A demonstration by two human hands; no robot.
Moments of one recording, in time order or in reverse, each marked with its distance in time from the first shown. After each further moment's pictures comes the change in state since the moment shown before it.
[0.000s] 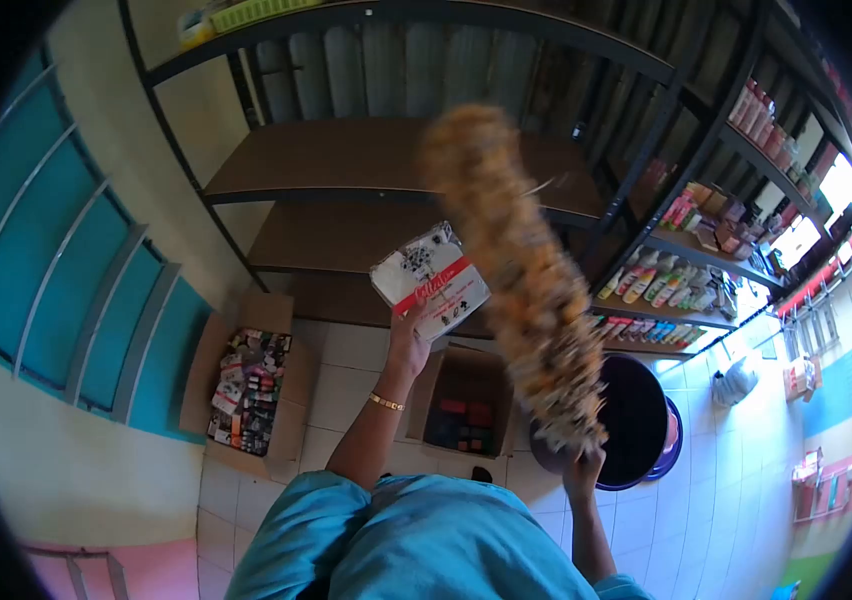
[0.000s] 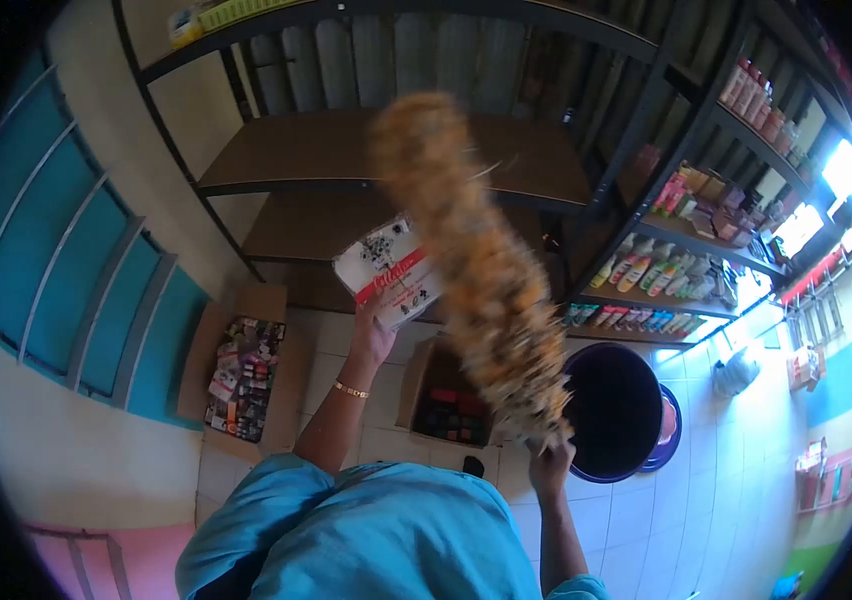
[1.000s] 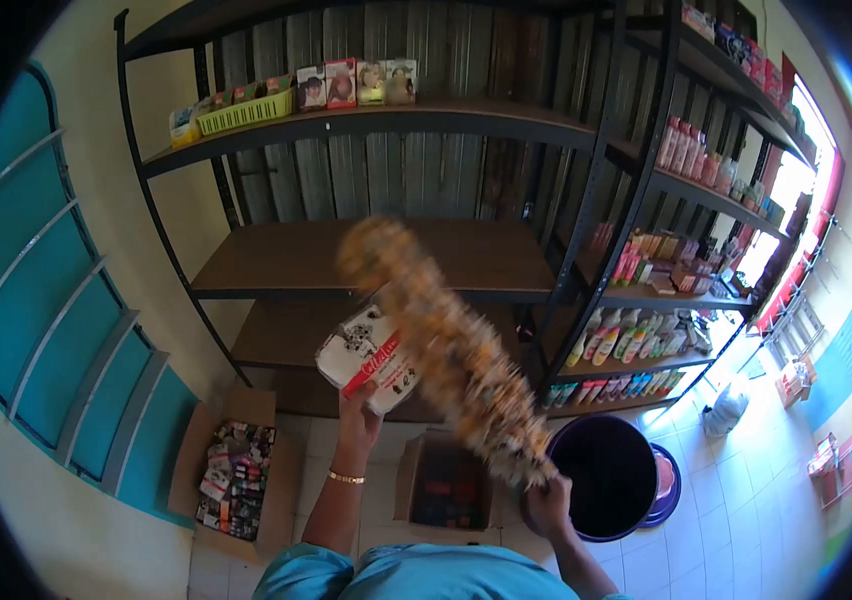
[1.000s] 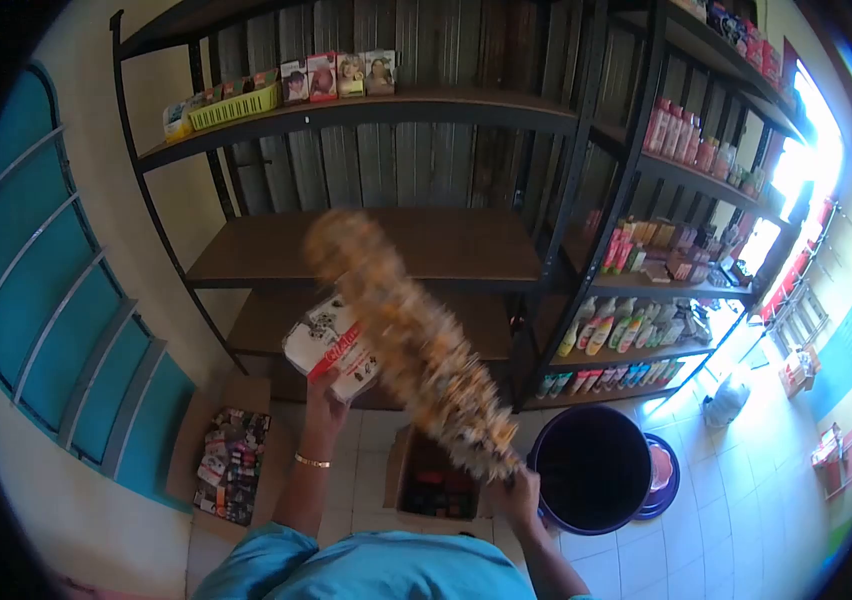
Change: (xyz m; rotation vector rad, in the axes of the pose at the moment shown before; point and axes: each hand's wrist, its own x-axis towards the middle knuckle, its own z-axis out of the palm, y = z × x) left_hand -0.012 0.051 0.036 0.031 -0.115 0.067; right_hand 0.031 -0.028 0.002 -0.077 -0.031 -0.106
